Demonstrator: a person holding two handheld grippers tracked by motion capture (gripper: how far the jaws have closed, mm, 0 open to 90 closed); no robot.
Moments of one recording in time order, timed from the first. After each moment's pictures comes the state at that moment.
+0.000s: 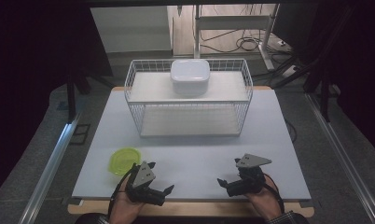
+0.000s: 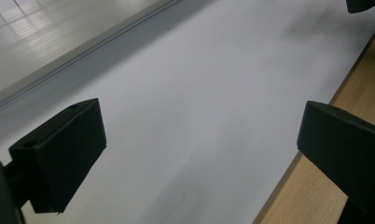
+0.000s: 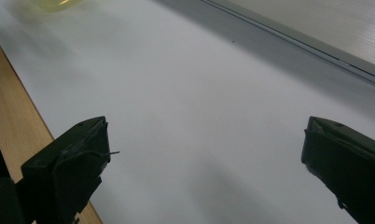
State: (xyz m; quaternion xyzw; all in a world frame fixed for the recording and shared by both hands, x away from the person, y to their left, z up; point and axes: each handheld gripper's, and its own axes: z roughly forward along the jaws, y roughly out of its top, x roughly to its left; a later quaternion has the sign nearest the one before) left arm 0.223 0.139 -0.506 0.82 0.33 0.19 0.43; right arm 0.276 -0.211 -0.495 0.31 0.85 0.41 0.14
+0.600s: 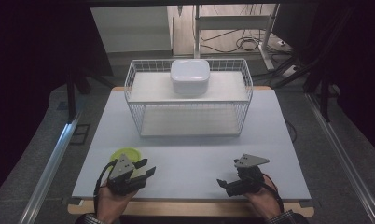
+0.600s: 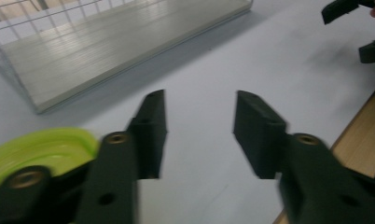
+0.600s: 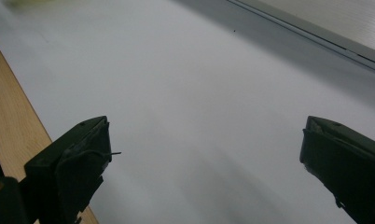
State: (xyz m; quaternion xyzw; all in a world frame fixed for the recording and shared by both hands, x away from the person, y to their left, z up) left arm 0.224 0.189 -0.482 0.78 0.39 0.21 0.45; right arm 0.279 -0.210 -0.501 0.31 0.85 0.39 0.14
